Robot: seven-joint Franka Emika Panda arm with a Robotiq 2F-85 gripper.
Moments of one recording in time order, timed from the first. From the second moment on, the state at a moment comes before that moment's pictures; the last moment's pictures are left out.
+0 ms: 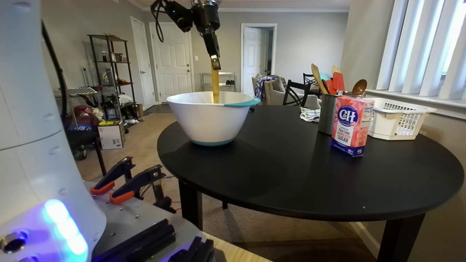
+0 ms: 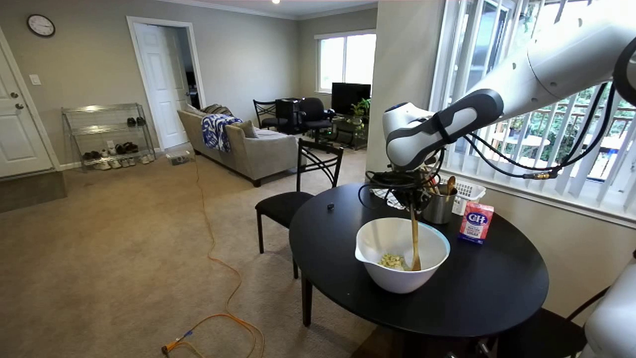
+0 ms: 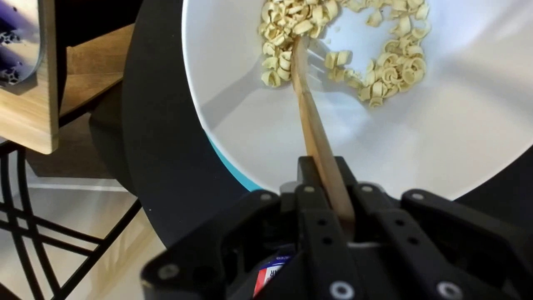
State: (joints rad) arm 0.10 0.02 0.09 -2.18 -0.30 2.03 1.53
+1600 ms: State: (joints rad) arm 0.11 0.05 0.06 -2.16 -0.28 2.22 1.89
